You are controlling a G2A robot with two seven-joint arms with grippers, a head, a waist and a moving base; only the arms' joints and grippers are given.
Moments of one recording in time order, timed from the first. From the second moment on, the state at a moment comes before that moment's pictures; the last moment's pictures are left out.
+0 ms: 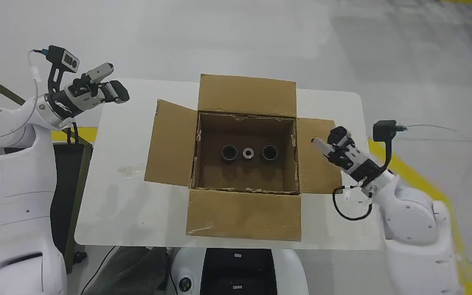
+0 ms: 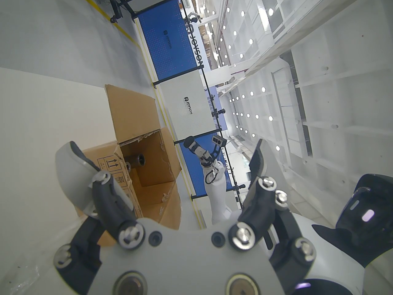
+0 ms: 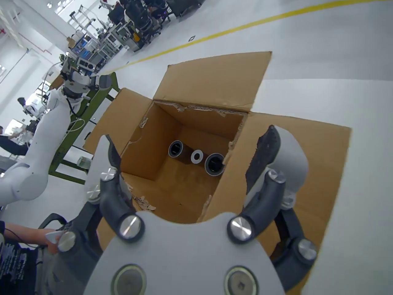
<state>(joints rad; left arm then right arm) 1.02 -0.93 -1.76 -1.33 -0.46 -0.16 -1.25 -1.56 -1.25 1.66 -1.97 -0.42 -0.36 0.63</state>
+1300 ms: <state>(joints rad) 1.02 -0.93 -1.76 -1.33 -0.46 -0.16 -1.25 -1.56 -1.21 1.72 -1.72 -0.17 -0.37 0.79</state>
